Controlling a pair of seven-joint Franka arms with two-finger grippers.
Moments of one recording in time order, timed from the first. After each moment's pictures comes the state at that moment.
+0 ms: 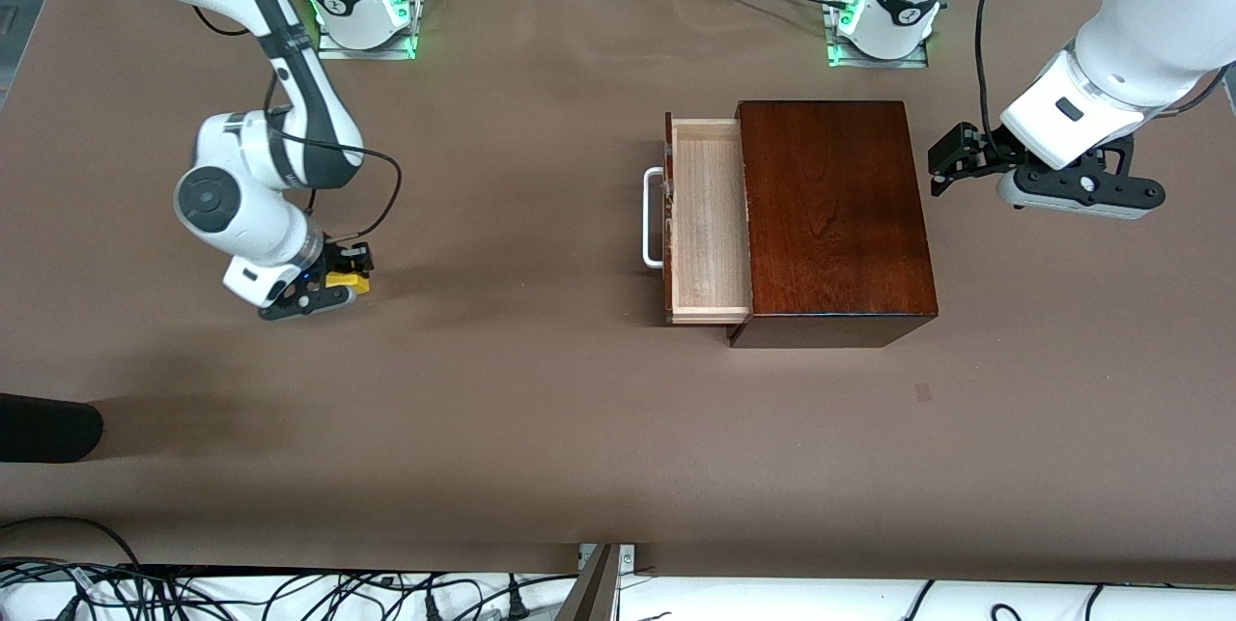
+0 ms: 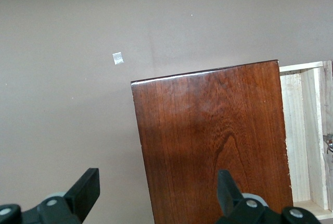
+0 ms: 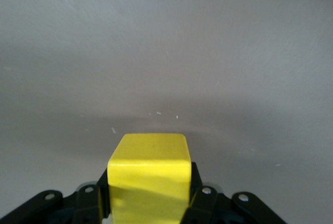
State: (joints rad) left arm -0.06 0.02 -0.14 -1.66 -0.01 1.71 -0.08; right arm 0.30 0.37 -0.14 -2.12 0.05 2.45 -0.12
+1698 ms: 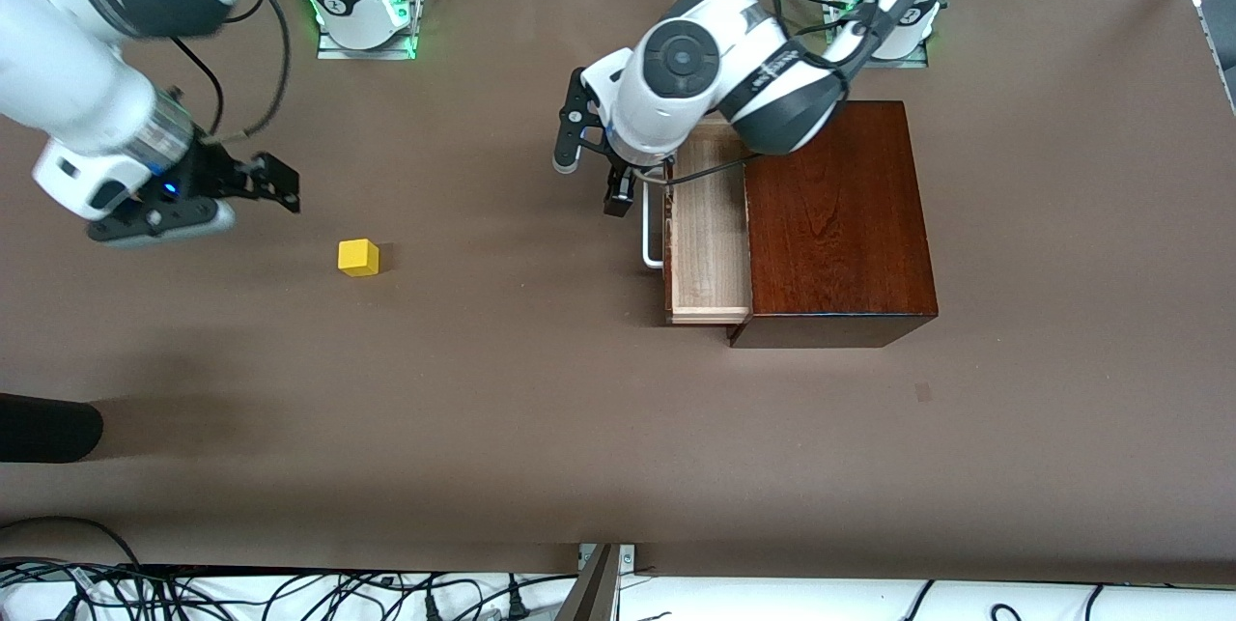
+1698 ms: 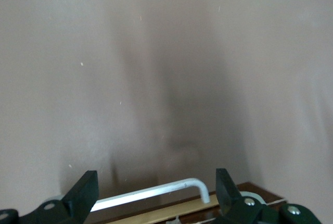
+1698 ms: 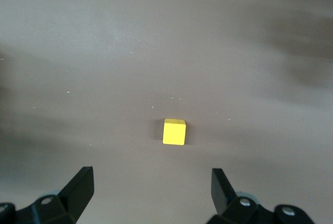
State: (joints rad) left arm -0.38 0.55 -0.49 -1.46 0.04 1.94 0.93; right arm 0.25 0.02 -0.11 -1.77 0.04 1.82 -0.05
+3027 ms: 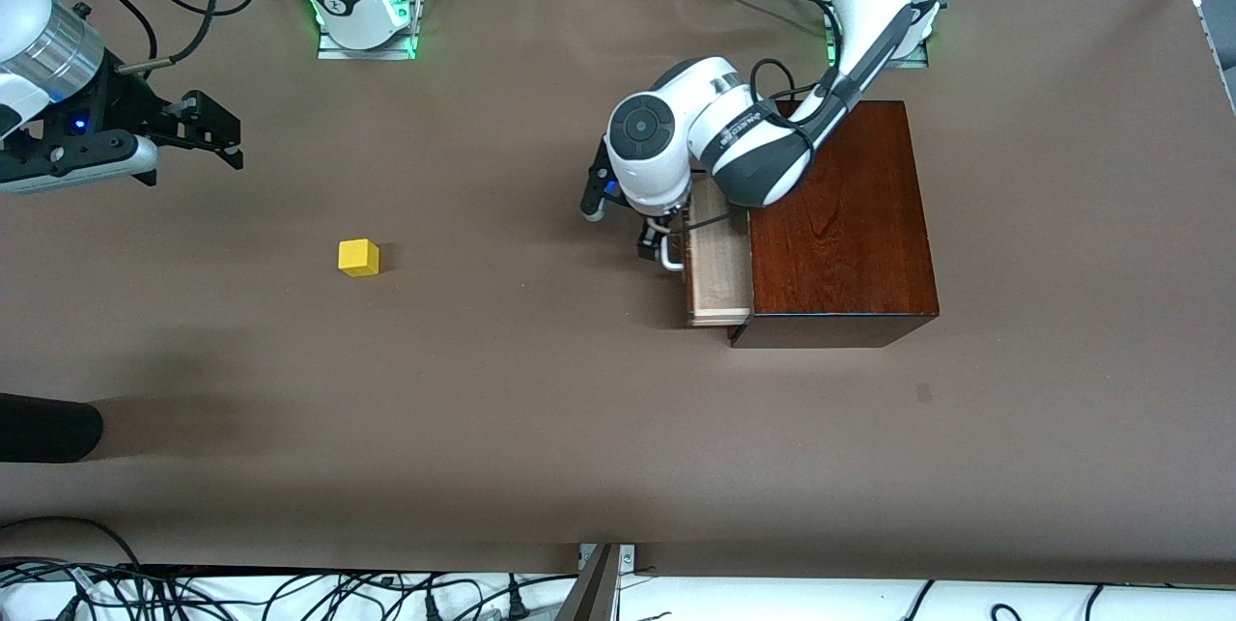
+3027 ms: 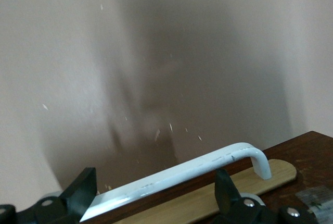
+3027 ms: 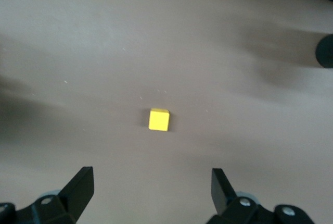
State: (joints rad) left arm -0.35 0.66 -0.49 -1.47 0.30 1.83 0.93; right arm 0.24 0.01 -0.11 -1.62 -0.02 1.64 -0.09
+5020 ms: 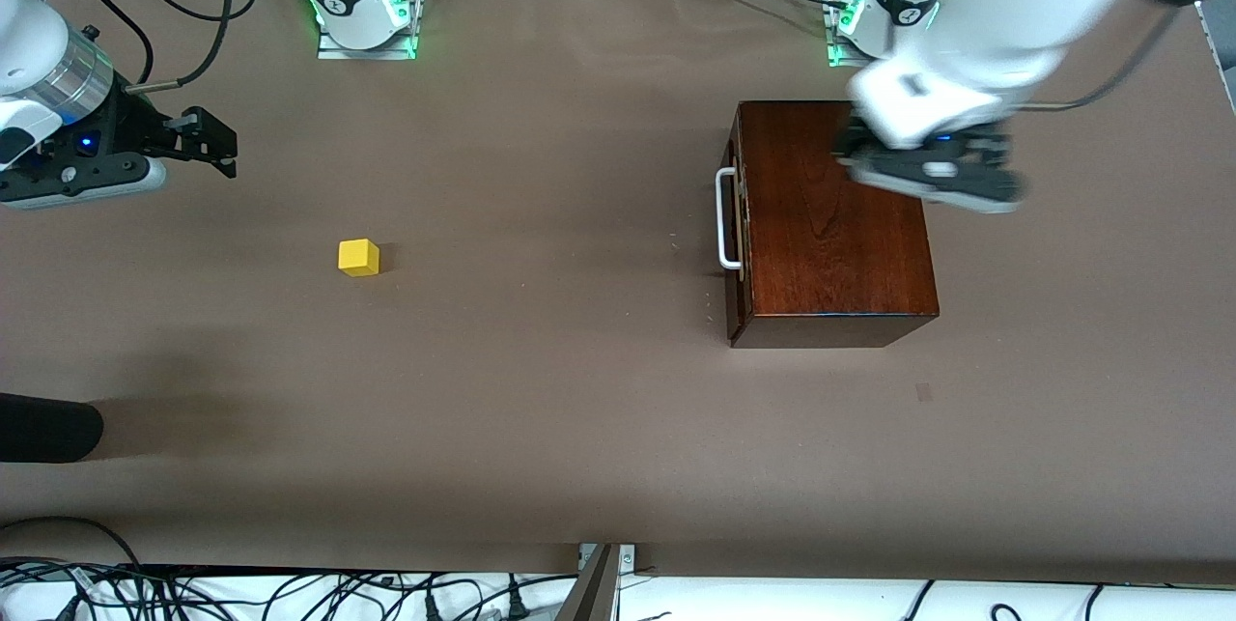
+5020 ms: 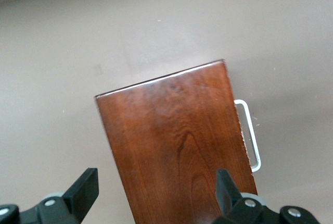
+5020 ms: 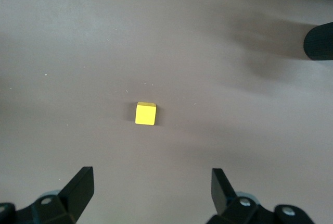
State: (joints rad) left arm -0.15 0.18 -0.21 -1.35 0.07 1.51 -0.16; right arm 0.23 0.04 -0.11 -1.61 -0.06 1.63 -0.09
